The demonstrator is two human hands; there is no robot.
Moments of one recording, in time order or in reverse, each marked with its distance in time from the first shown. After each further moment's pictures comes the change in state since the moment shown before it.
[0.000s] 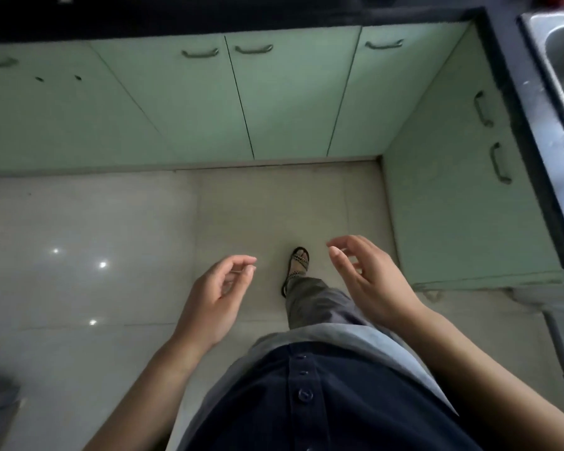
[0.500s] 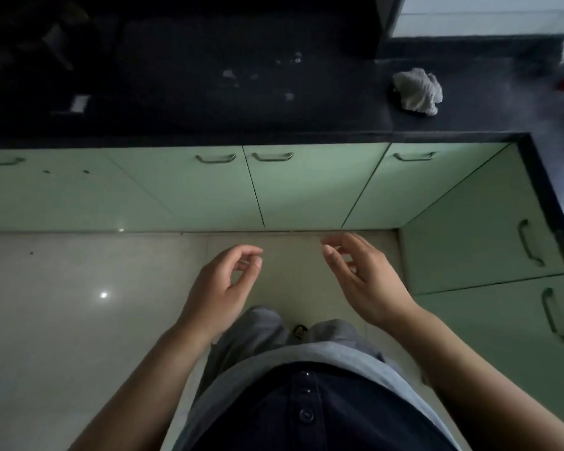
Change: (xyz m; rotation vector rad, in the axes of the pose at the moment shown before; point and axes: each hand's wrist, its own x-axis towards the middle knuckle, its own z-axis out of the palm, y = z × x) left_hand 0.295 0.108 -0.076 0.190 0.055 0.134; right_hand 0.303 -0.069 -0.066 0.038 0.041 -0.087
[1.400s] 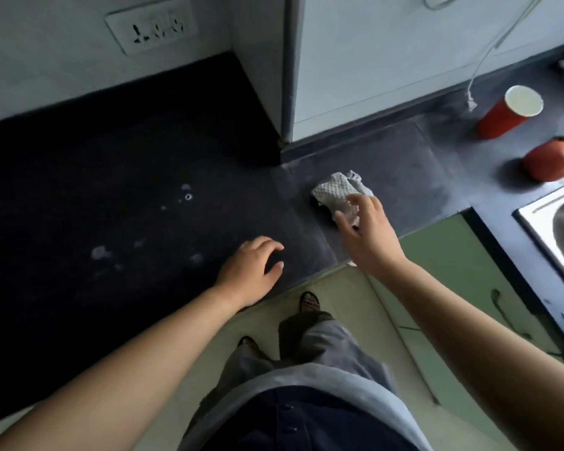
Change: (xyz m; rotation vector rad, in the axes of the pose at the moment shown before) left_hand 0.449 0.103 0.099 0.496 -0.552 0.427; right_hand 0.347 0.101 -0.164 -0.163 0.445 0.414
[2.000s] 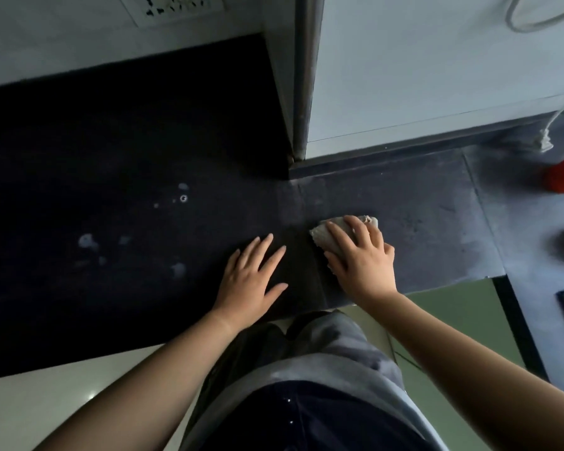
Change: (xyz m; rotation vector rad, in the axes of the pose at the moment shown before) left_hand 0.047 0.004 0.042 0.332 0.024 -0.189; right_hand 0.078 0.068 0.030 -0.393 -0.167 -0.347
